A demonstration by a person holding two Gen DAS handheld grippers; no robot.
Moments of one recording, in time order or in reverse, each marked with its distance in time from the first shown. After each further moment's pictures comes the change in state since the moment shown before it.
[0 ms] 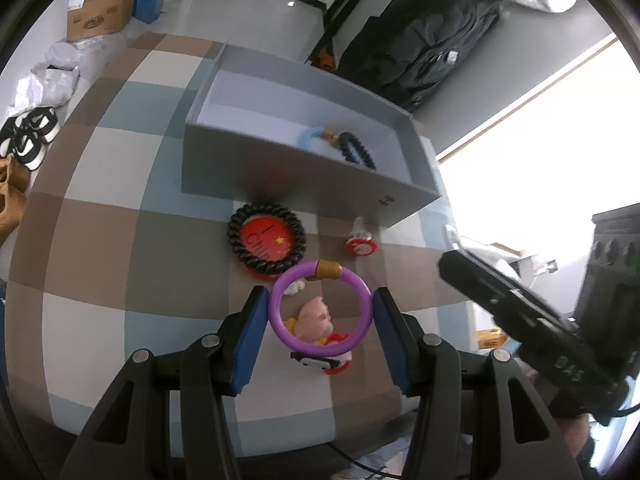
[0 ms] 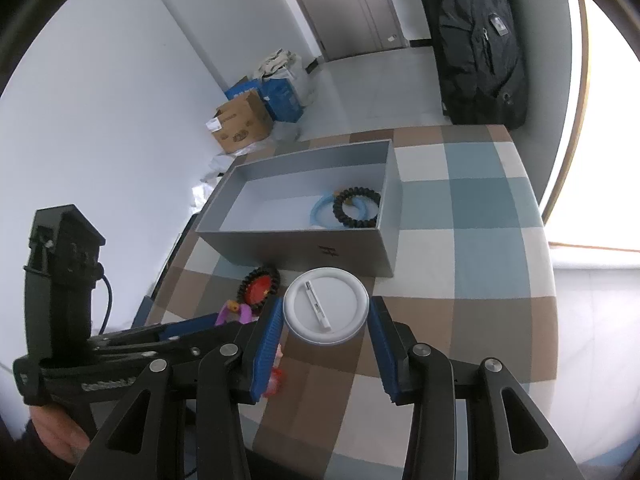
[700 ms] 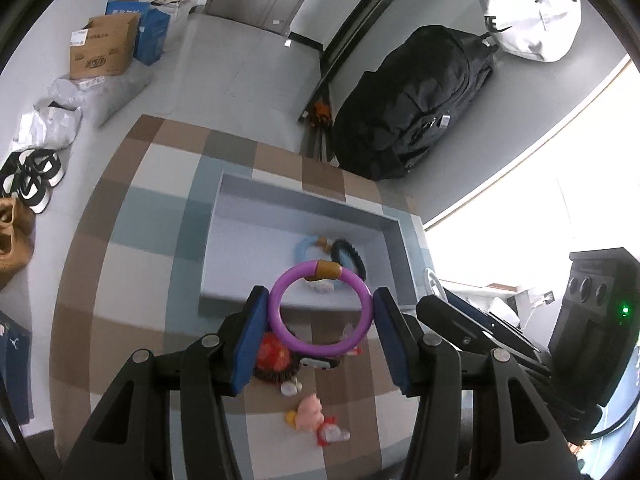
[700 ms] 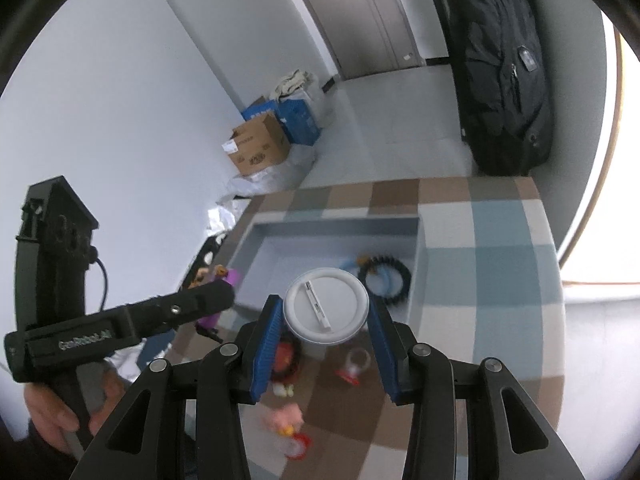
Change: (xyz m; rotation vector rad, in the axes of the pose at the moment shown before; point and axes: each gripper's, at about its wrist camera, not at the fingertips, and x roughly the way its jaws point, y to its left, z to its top) left arm -0.021 -0.007 0.071 0.008 -0.140 0.006; right arm 0.007 0.009 0.053 -0.014 -0.063 0.065
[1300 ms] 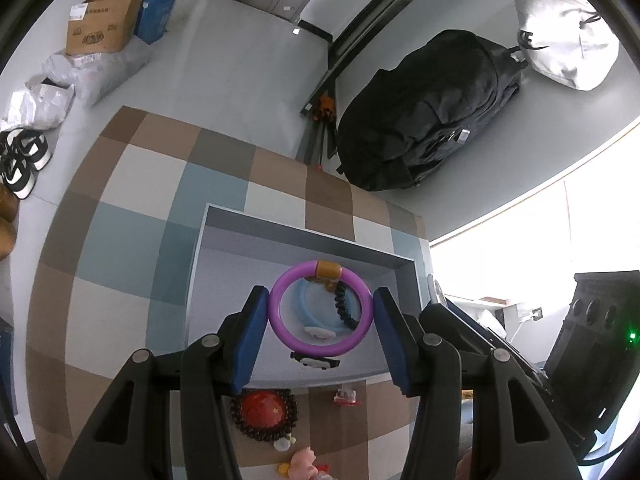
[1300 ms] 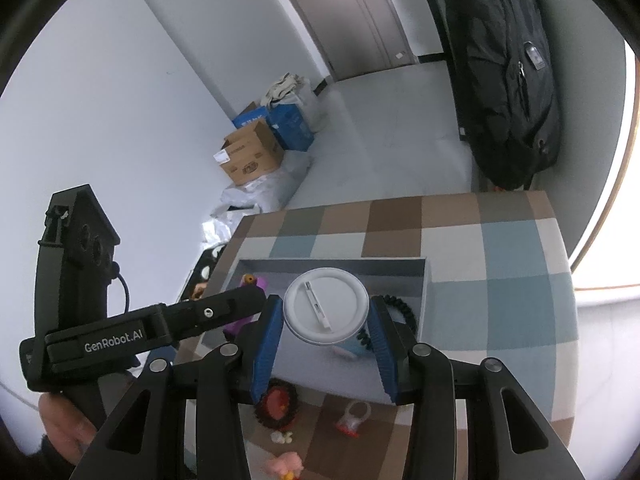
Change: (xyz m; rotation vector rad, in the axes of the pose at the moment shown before) left arm 0.032 0.017 0.028 -0.081 0.042 -0.042; right arm 0.030 -0.008 0.030 0.037 -0.001 -0.010
